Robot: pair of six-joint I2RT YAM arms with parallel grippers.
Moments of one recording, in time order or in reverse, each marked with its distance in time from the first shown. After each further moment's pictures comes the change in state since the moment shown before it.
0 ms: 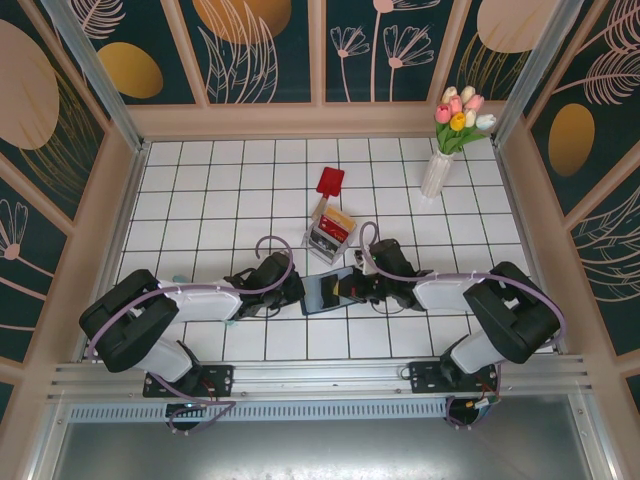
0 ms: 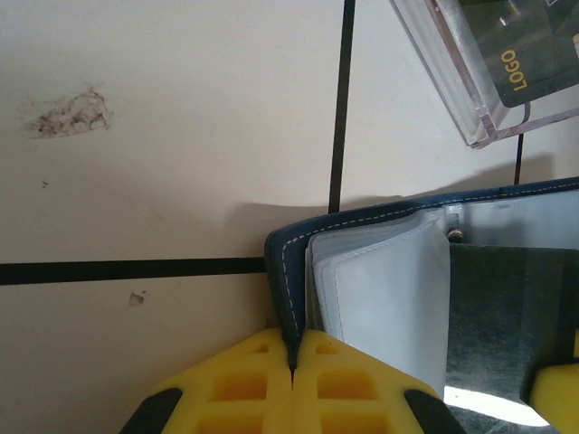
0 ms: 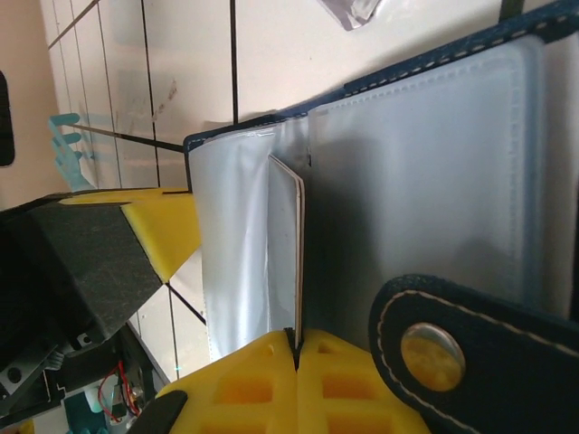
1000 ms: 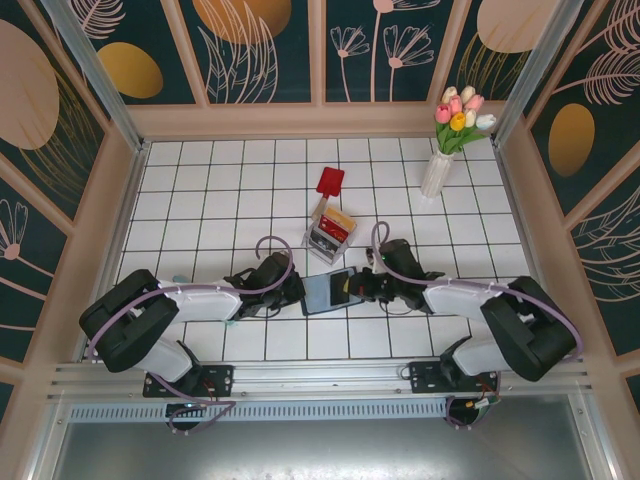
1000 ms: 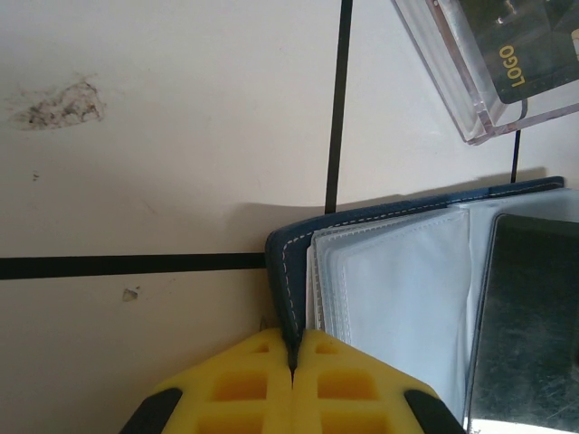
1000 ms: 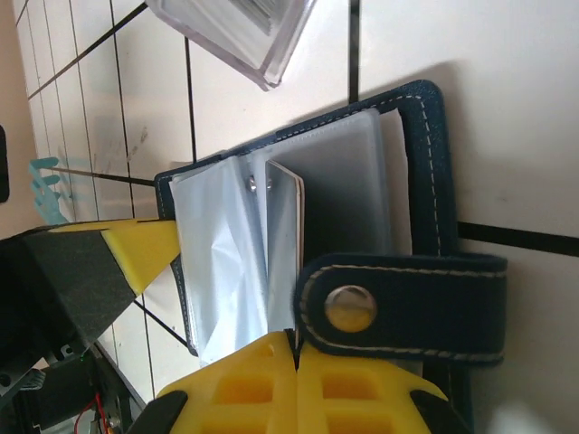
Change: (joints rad) left arm 0.000 0.000 -0.002 0.005 0.011 -0.008; right arm -0.068 -0.146 -0.041 -0.136 0.075 -0.041
